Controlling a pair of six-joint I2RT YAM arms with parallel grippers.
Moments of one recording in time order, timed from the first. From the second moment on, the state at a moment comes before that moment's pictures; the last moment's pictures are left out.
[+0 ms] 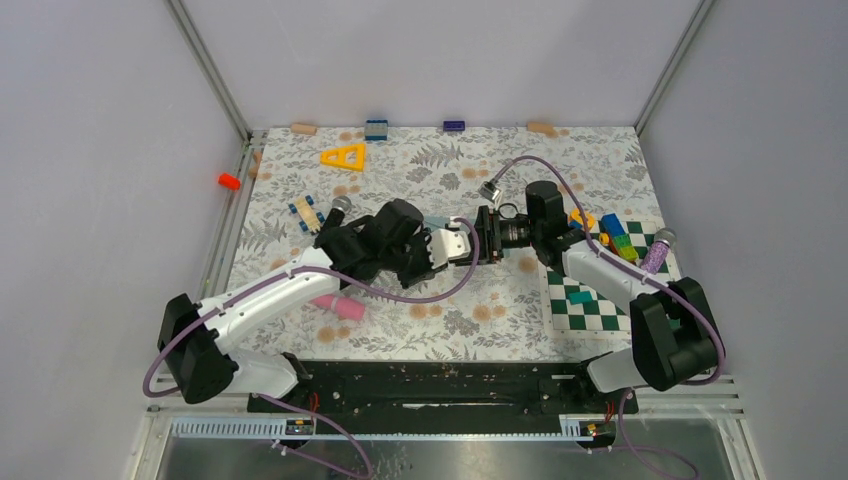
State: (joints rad) left arm -0.87 1.33 1.15 -0.62 0.25 0.42; right arm 0.40 1.42 0.80 0.14 -1.11 0.74
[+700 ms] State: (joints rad) left arm -0.94 1.36 1.14 -0.58 0.07 0.47; right arm 0.40 1.48 0.82 0.03 -1.07 0.72
